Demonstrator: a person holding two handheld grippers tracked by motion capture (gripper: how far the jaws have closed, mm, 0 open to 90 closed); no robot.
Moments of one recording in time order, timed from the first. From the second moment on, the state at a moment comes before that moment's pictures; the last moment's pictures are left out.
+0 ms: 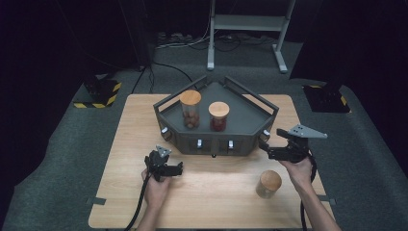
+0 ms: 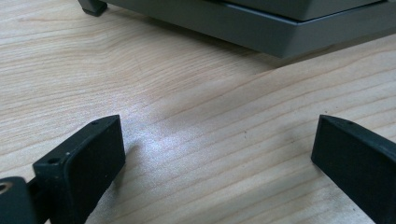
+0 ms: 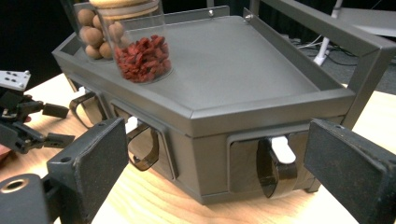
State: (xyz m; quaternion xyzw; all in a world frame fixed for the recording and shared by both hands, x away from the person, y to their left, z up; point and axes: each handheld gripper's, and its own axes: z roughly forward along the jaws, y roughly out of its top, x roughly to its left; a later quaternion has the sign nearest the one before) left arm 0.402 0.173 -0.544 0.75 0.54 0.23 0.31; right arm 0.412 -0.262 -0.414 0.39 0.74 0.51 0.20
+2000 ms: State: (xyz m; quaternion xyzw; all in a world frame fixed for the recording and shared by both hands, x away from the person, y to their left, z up) left arm 0.402 0.173 -0.544 0.75 0.54 0.23 0.31; right arm 0.352 -0.283 -0.481 0.38 0.74 0.53 0.14
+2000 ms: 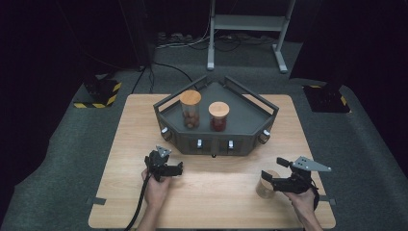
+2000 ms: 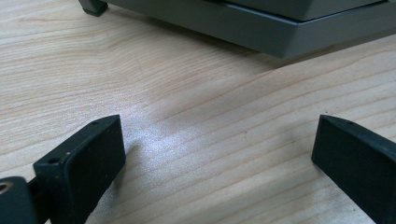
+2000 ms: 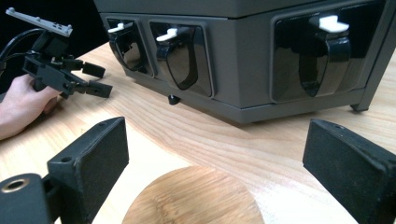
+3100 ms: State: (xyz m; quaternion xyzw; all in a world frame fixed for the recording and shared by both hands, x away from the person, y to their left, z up) left arm 0.402 0.173 -0.544 0.75 0.54 0.23 0.31; right arm 0.330 -0.272 -0.515 0.36 0.77 0.50 0.16
